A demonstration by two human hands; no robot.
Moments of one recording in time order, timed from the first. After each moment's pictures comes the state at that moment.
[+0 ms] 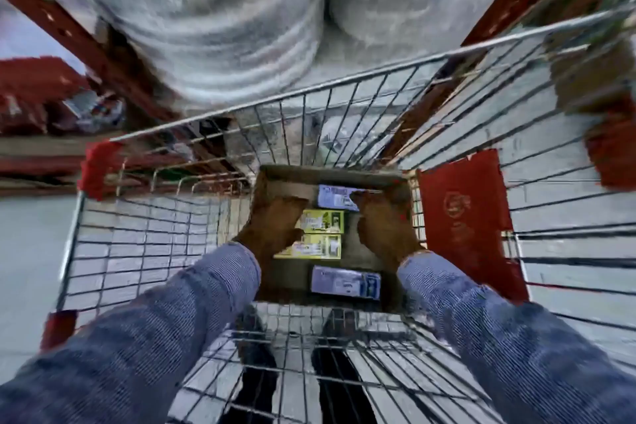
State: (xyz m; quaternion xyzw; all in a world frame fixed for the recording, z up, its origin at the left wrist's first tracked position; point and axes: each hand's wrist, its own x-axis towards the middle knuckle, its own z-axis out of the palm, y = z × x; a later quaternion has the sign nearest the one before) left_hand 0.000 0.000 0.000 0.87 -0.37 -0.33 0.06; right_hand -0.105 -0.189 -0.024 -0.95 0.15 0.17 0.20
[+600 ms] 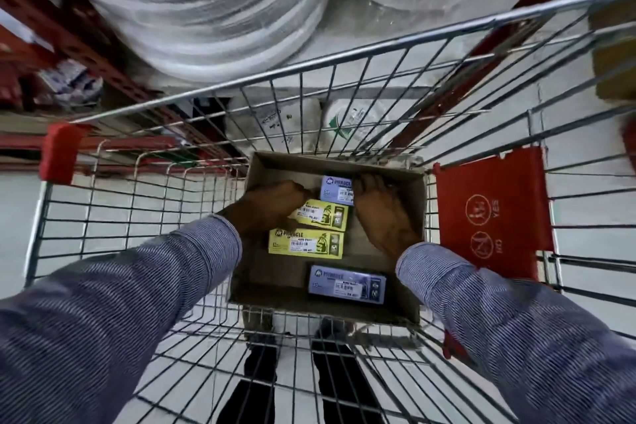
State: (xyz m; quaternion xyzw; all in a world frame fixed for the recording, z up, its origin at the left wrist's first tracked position) left_hand 0.048 -0.010 -0.045 0.79 -0.45 -0.43 0.00; right_hand -0.072 -0.195 -0.073 -0.98 0.08 0.20 0.04
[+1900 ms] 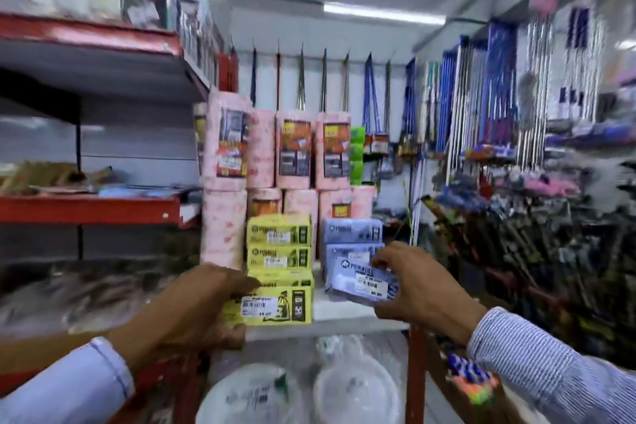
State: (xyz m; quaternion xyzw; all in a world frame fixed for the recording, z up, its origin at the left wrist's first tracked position) left_hand 0.091 0.110 0.689 0.81 -0.52 0.26 0.10; right_hand -0.062 -0.186 0.700 -0.96 0.05 -0.29 0.00
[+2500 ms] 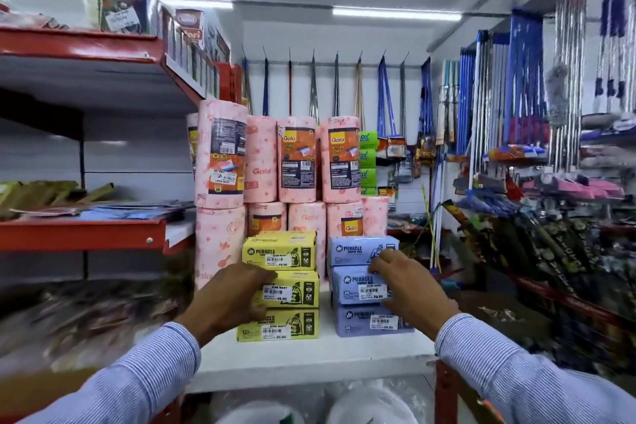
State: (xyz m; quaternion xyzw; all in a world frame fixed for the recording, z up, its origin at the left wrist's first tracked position) left_hand 0.183 0.015 0.690 0.86 -0.45 0.23 0.09; right_hand 0.049 -0.259 0.685 -0.95 0.04 -0.30 -0.09
